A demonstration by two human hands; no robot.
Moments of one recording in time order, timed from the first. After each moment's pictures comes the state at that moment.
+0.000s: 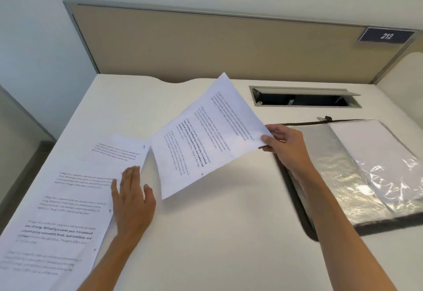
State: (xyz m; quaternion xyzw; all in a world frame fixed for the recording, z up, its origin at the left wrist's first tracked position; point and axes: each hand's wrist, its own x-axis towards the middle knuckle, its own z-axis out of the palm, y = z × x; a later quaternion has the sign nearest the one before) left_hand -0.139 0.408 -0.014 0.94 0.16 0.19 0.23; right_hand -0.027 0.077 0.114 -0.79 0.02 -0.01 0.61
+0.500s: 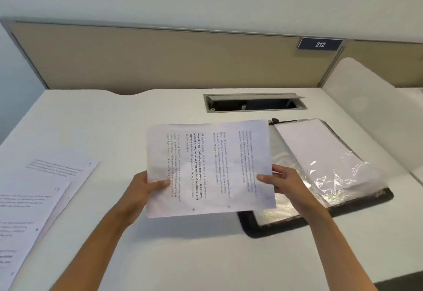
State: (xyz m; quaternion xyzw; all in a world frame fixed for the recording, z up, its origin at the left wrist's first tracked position) left_hand -0.101 0.262 0.060 0.65 0.08 -0.14 0.75; right_hand -0.102 -0.091 0.106 -0.75 0.06 0.13 0.65
